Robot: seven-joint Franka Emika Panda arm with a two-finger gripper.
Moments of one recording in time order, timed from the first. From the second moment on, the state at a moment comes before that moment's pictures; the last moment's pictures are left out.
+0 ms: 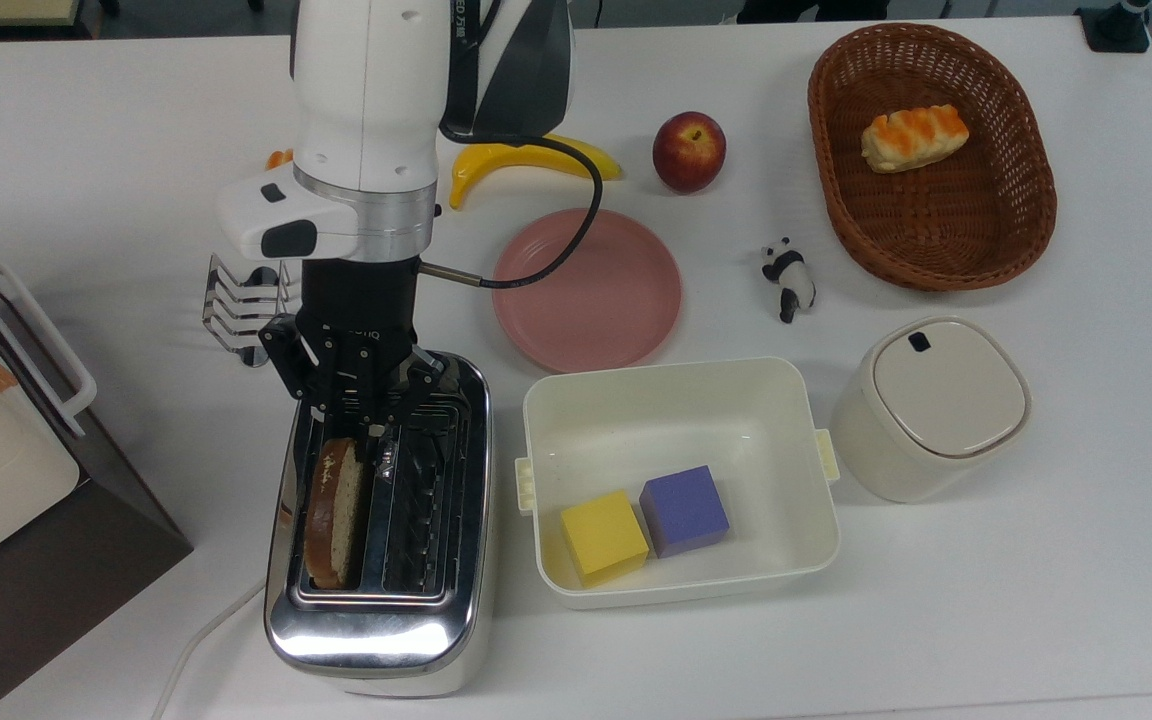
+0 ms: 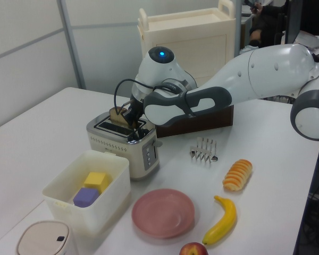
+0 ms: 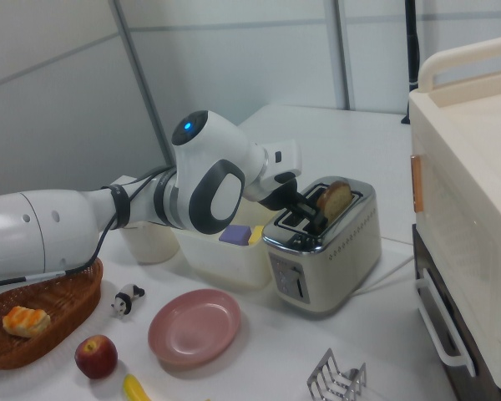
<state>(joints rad) 0.08 0.51 -0.18 -1.45 -0.11 2.55 0.29</state>
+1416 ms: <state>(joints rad) 0.00 0.31 -0.19 -1.44 0.24 2.27 0.30</state>
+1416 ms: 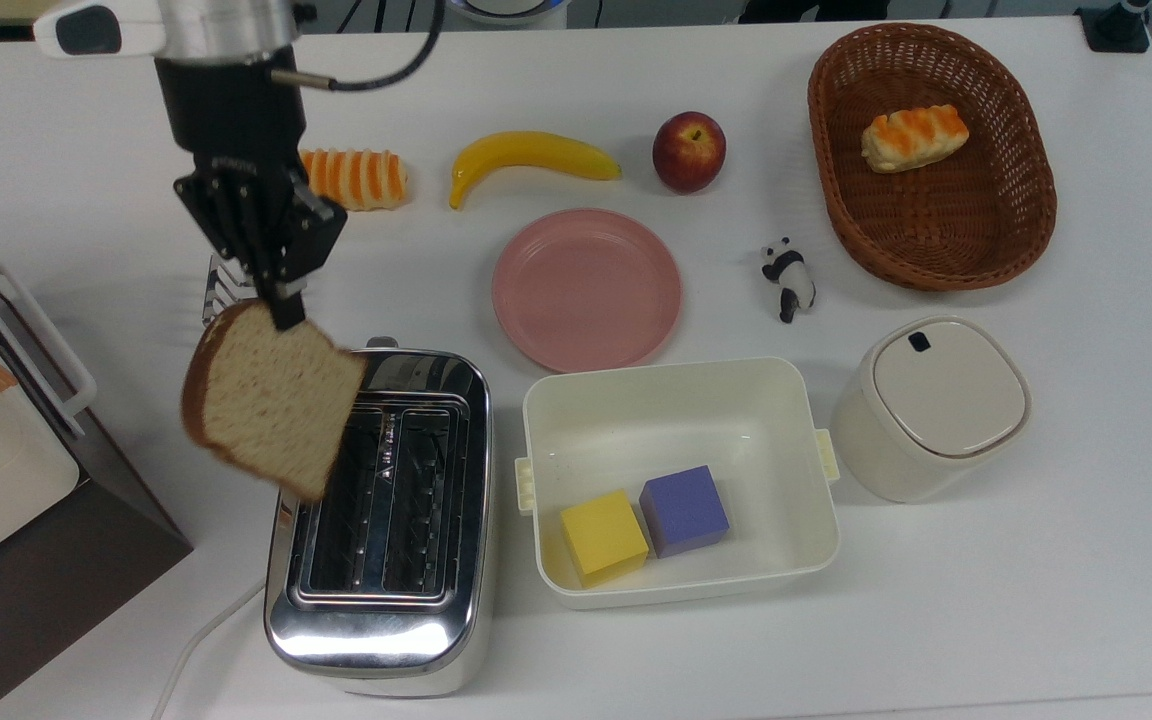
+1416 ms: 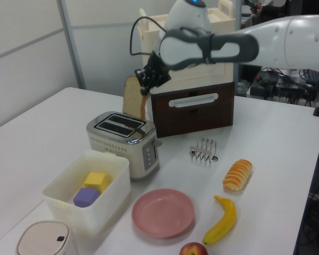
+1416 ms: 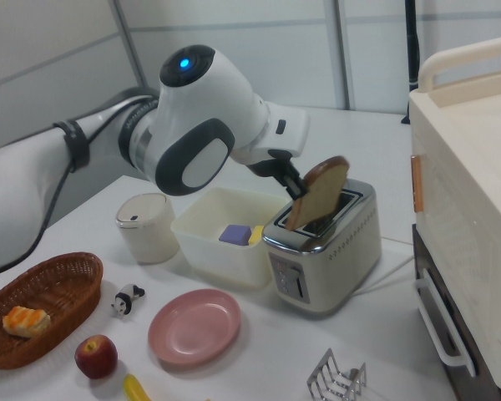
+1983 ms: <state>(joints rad) -0.04 0.24 -0.21 -1.44 0.41 1.68 0.02</state>
